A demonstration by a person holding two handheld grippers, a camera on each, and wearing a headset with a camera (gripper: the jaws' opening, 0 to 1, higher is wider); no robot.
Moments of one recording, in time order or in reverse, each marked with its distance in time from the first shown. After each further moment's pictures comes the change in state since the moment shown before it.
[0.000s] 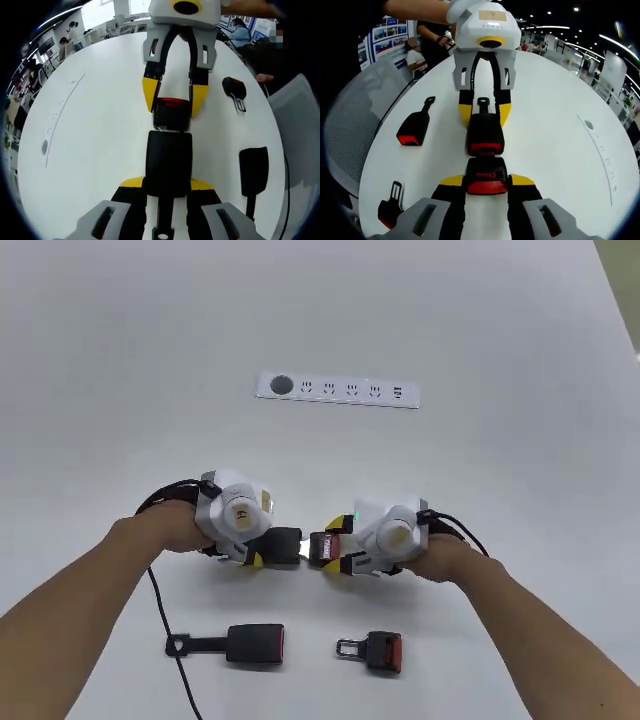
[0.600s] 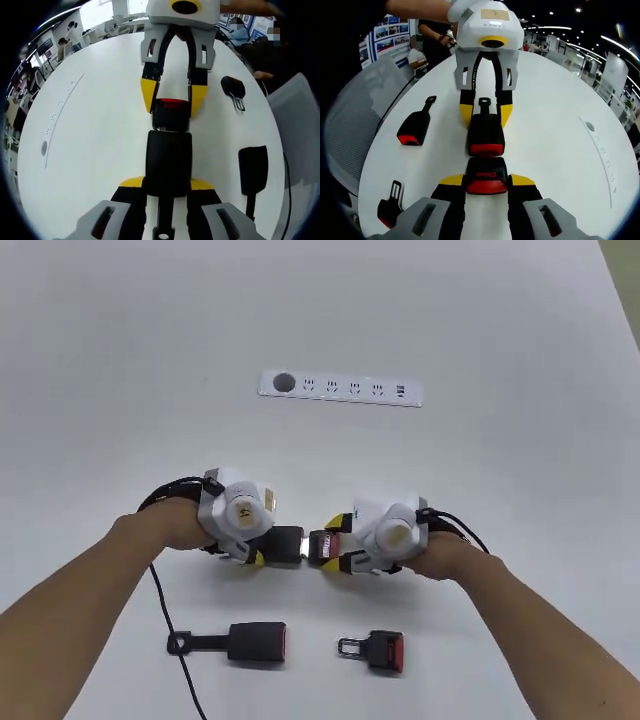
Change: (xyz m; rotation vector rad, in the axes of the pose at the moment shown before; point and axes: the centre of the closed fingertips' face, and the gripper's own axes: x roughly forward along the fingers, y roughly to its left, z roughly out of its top) left arm -0.002 0.000 0.000 0.008 0.001 -0.009; right arm -0.006 0.001 0.003 -0.011 0.003 -0.006
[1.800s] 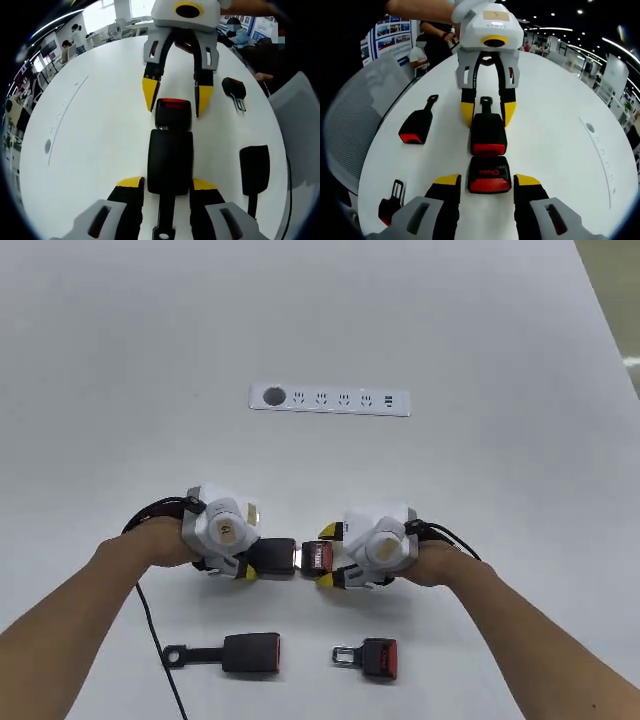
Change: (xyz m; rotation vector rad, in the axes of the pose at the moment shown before) left arm 0.001 0.001 -0.008 -0.006 -0.032 0.044; right arm 0.000 0.007 -0.001 -0.019 0.004 0.005
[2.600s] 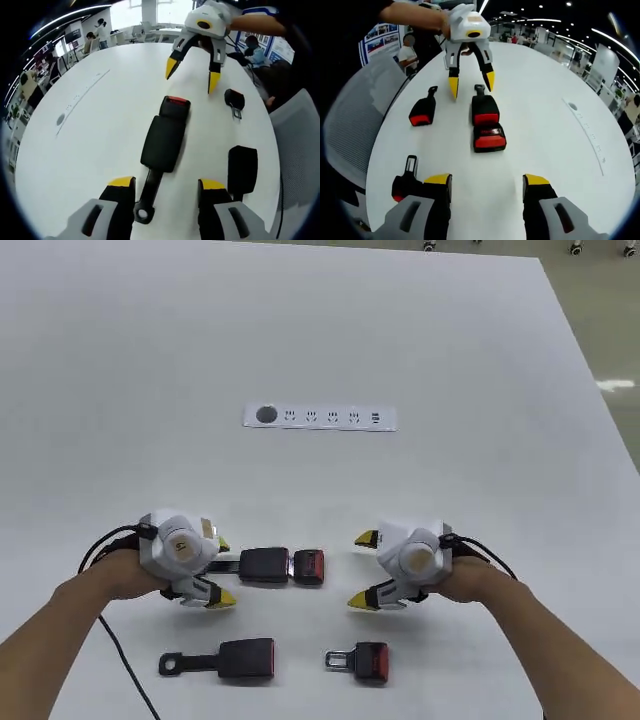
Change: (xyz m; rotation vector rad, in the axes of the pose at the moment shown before) left arm -0.030 -0.017 -0.022 -0.194 -0.096 0.073; right arm -0.051 0.001 -0.051 0.095 0.059 -0.094
